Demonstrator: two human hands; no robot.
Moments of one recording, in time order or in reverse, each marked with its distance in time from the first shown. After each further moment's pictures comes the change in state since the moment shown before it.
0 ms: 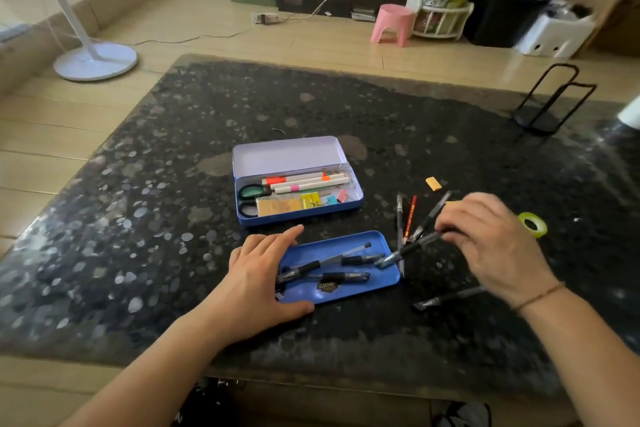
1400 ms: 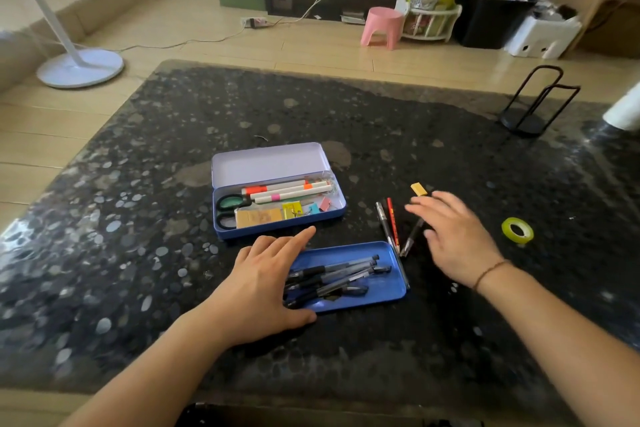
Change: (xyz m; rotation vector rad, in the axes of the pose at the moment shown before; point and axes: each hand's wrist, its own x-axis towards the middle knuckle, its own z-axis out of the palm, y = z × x) left_hand 0.032 0.025 0.003 0.099 -0.096 0.065; right_hand 0.020 0.029 0.042 0.062 -0.186 0.203
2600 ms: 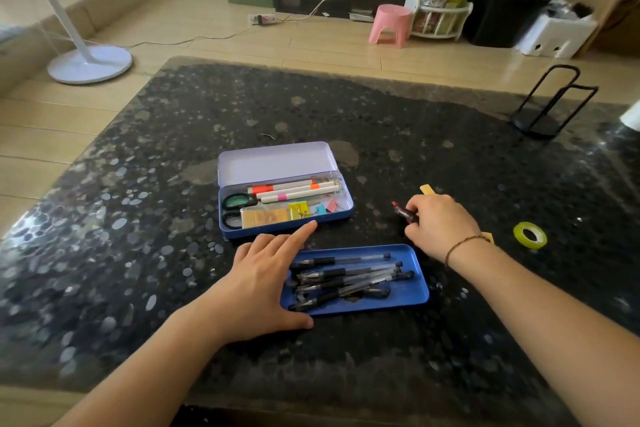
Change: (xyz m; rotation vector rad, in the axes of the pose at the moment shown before) left_hand -0.001 -0.005 -0.008 0.002 -0.044 -0.017; right_hand 0.046 -0.051 -0.011 -0.089 -0.268 0.402
